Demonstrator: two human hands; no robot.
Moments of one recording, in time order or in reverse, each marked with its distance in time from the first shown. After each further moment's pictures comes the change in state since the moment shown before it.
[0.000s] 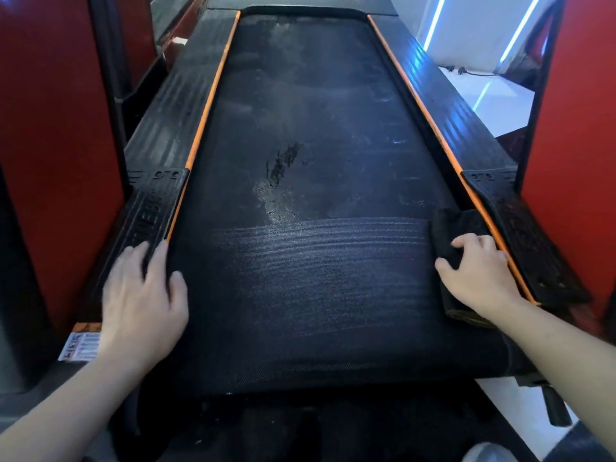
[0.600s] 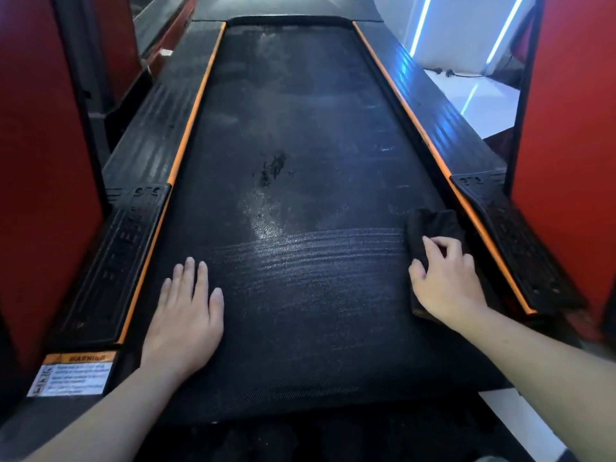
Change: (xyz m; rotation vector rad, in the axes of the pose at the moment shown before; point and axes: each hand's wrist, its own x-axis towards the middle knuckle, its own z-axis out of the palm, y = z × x) left_hand 0.007 0.041 0.059 0.057 -0.357 0.023; right_hand 0.008 -0.011 0.030 -0.033 0.093 -0.100
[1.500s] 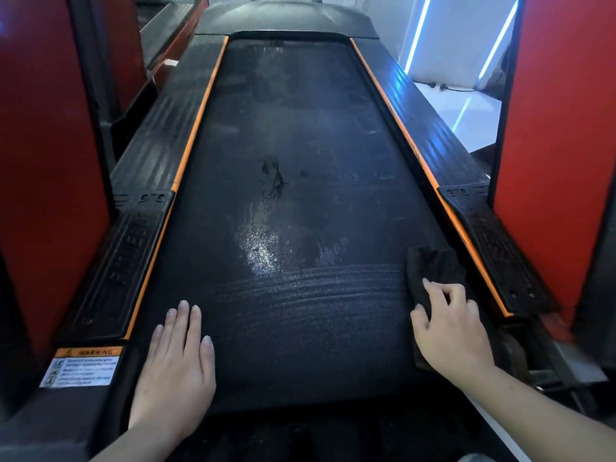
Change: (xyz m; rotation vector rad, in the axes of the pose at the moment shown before) left_hand -0.075 -0.010 0.016 0.057 0.079 0.028; right_hand -0.070 0.026 0.000 -0.046 0.101 -0.058
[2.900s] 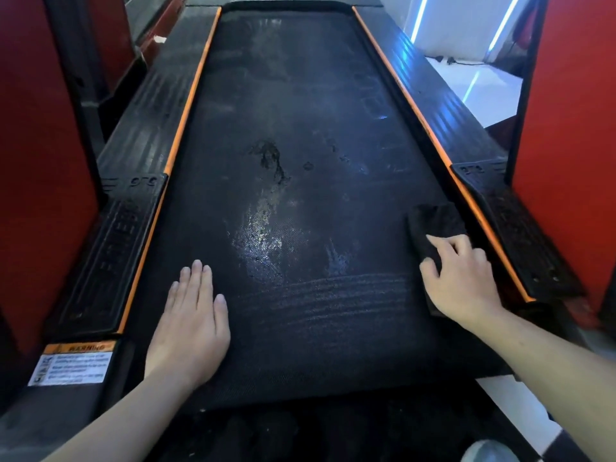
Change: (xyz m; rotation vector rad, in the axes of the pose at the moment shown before) left_hand 0.049 0.019 -0.011 -0.101 -0.054 0.011; right_hand 0.060 0.000 0.005 -0.019 -0.062 -0.004
